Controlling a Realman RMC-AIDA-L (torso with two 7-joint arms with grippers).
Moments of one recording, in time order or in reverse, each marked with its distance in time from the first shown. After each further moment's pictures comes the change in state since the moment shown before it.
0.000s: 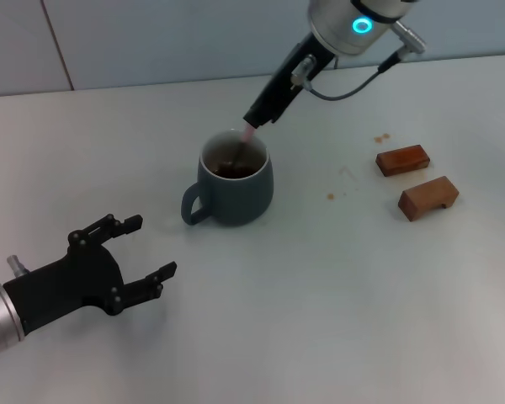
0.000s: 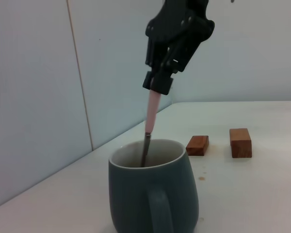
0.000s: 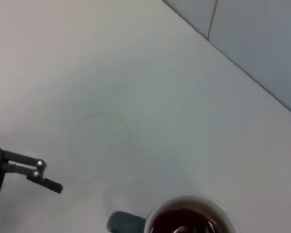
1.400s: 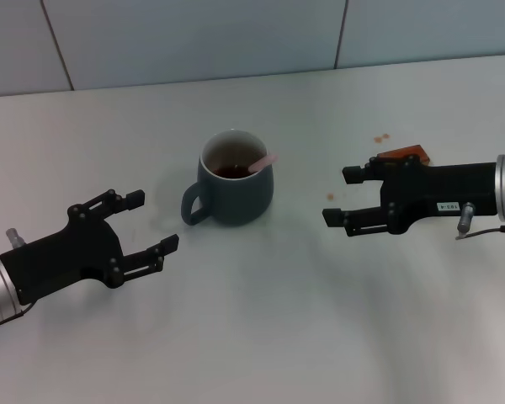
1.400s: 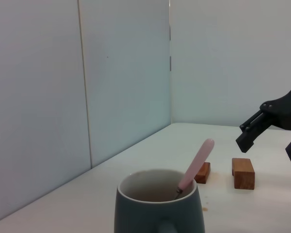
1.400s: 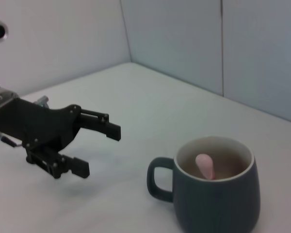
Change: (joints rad) left arm -0.042 0.002 0.002 0.059 -0.001 0.048 -0.160; right arm -0.727 0.004 0.148 -0.033 0.699 0.050 -0.856
